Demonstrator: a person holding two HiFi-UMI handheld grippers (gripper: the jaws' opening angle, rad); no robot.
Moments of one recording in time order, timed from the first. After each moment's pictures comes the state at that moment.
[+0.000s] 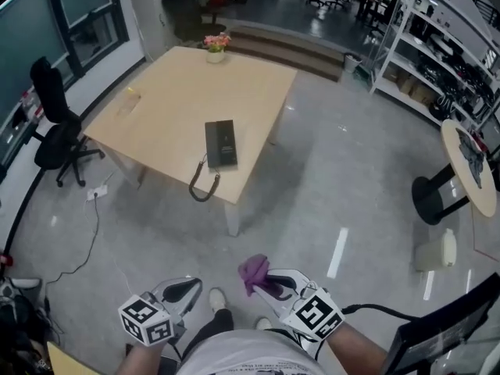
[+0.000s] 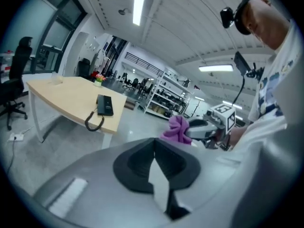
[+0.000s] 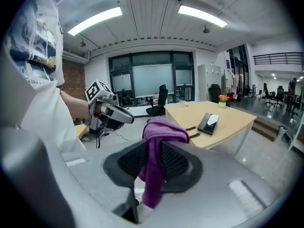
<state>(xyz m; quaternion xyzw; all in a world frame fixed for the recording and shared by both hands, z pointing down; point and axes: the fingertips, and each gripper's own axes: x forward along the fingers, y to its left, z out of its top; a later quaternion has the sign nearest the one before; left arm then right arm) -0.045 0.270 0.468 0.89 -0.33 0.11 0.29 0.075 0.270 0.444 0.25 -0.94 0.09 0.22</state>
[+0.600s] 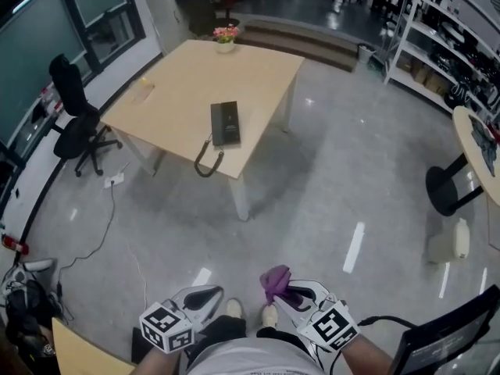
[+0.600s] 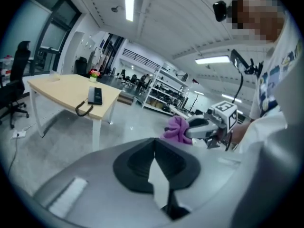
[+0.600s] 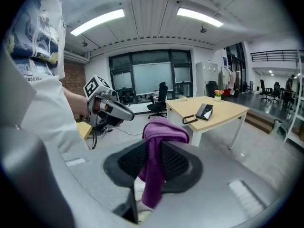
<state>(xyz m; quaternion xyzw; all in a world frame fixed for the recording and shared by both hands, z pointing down) 0.012 0.363 0.480 0.89 -0.33 0.14 0.29 0.130 0.365 0.467 0.26 -0.93 0.10 0.23</state>
